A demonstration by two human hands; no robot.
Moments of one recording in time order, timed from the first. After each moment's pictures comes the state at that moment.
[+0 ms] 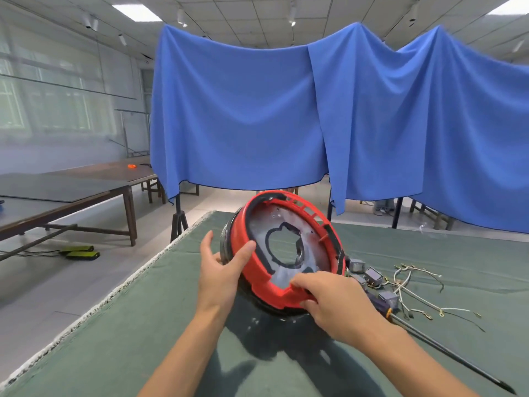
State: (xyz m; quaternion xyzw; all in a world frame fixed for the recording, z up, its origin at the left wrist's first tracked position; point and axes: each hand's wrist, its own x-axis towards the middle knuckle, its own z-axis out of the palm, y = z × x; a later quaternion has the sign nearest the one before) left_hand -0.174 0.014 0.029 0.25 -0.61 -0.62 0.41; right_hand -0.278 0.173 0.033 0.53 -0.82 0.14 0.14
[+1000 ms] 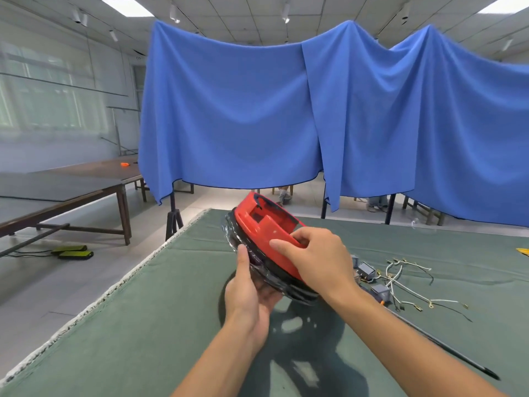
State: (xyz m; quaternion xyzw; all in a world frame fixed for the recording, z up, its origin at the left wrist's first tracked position) left_hand -0.193 0.058 0.025 0.24 -0.34 -0.85 0.32; right_hand -0.269 0.143 0.069 0.36 -0.83 0.41 0.13
